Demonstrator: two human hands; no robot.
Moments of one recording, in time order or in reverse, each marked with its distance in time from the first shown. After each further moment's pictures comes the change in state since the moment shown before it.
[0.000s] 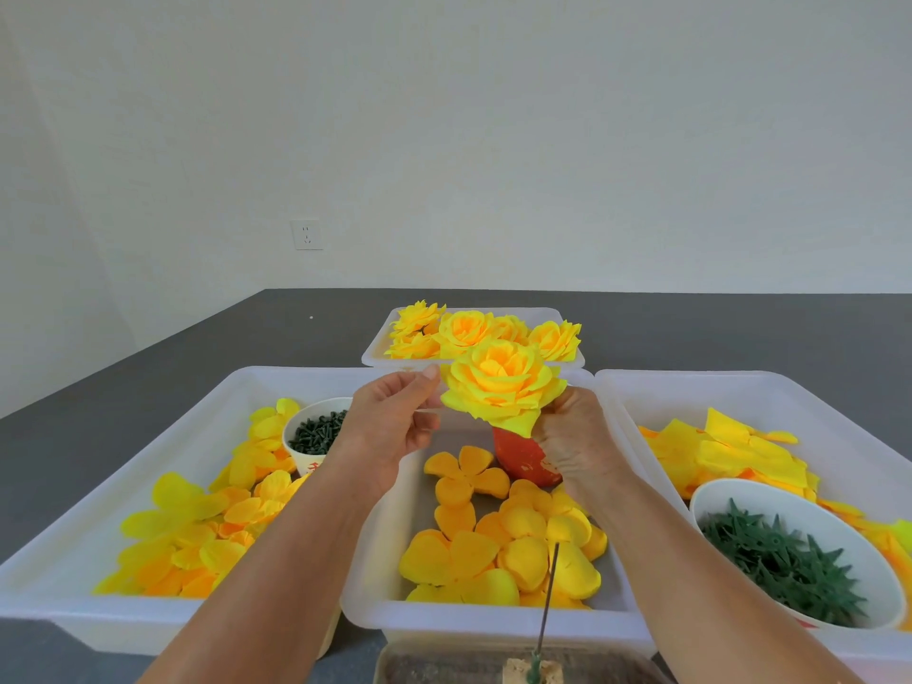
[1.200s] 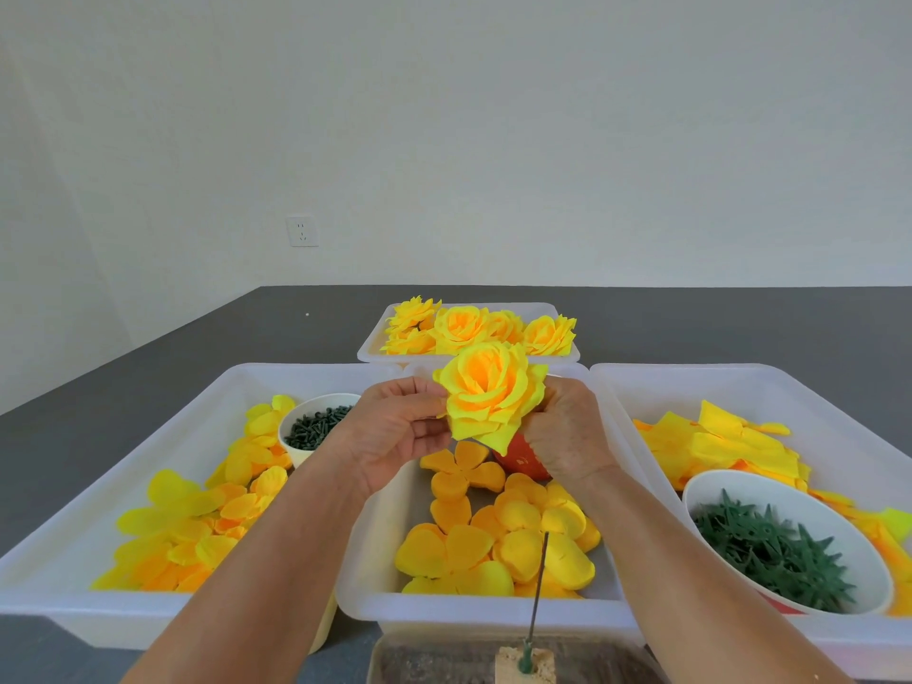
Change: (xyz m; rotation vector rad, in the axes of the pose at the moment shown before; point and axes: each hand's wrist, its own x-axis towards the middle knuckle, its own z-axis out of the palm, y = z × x) left_hand 0.001 0.001 -0.003 -0.015 -0.207 -0.134; right_hand -0.005 -0.006 -0.001 -0.312 0.083 -0.174
